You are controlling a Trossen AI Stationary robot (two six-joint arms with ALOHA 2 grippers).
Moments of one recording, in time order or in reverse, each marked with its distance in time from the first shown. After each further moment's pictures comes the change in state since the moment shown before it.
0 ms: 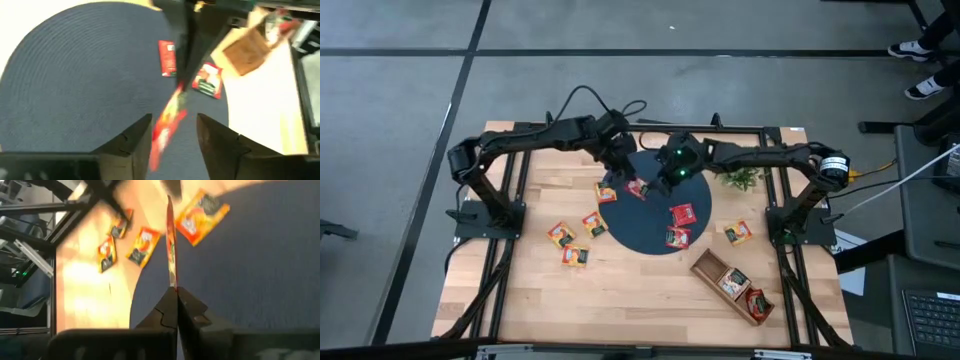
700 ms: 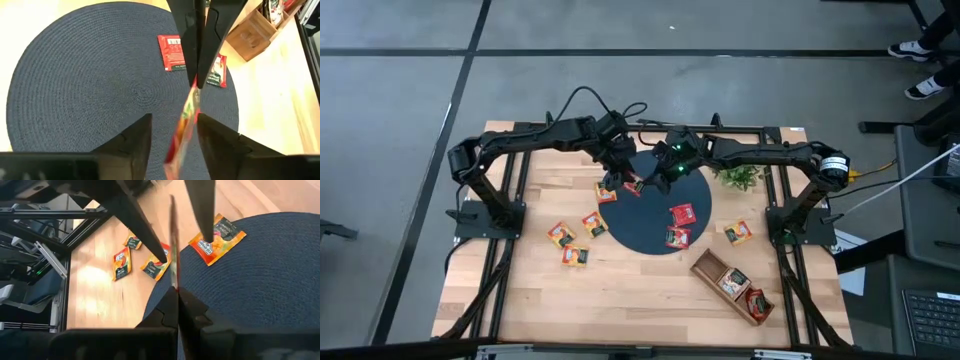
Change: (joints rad) left arm -0.003 0.000 0.000 -0.024 -0.024 0.121; right arm 0.000 0.000 0.062 -0.006 -0.038 -0.038
